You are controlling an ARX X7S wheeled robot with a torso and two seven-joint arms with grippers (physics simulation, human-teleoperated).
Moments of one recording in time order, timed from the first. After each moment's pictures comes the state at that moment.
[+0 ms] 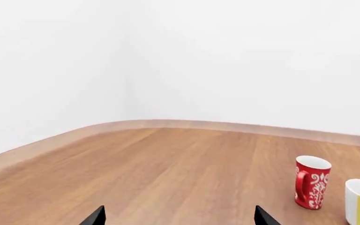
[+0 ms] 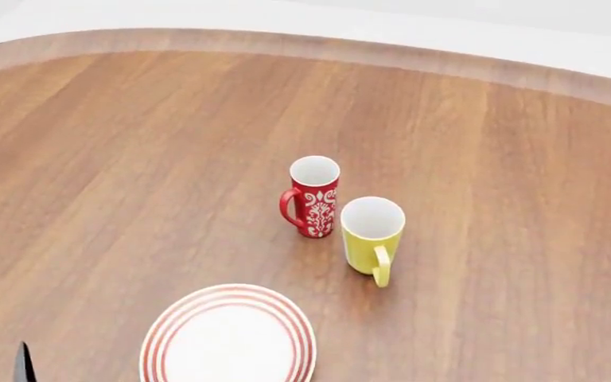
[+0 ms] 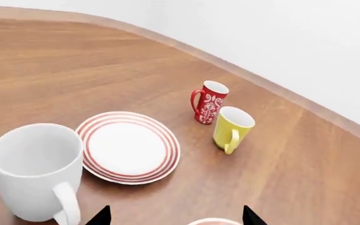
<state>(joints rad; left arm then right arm) 0.17 -0.26 0.06 0.43 -0.21 -0.10 -0.32 -0.26 0.72 -0.38 -0.84 0.33 0.50 0.33</state>
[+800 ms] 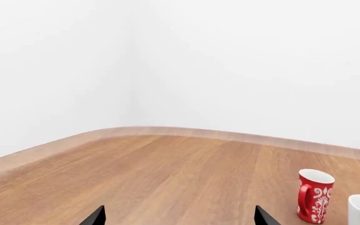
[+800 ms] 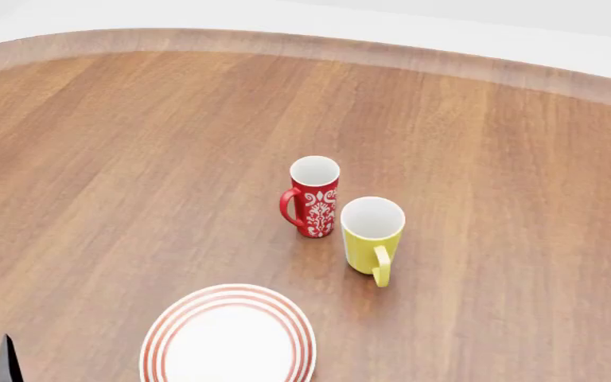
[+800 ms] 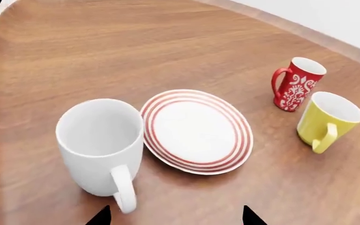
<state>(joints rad) 0.18 -0.28 0.05 0.45 -0.25 -0.08 -0.34 0.05 0.70 -0.47 -0.62 0.52 0.62 0.01</state>
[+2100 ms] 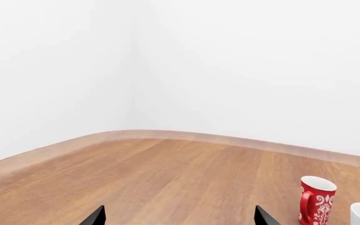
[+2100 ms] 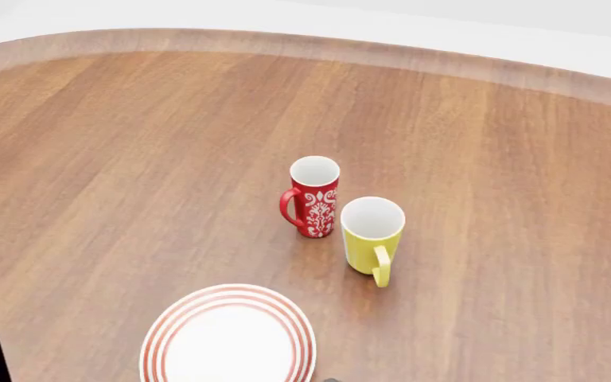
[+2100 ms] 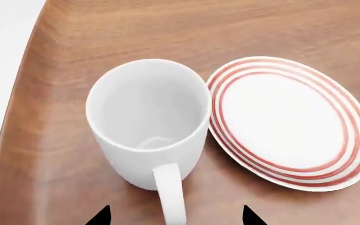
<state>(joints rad) 0.20 -0.31 0.05 0.48 -0.28 -0.06 -0.37 0.39 0.51 -0.75 -0.15 0.44 0.60 -0.33</state>
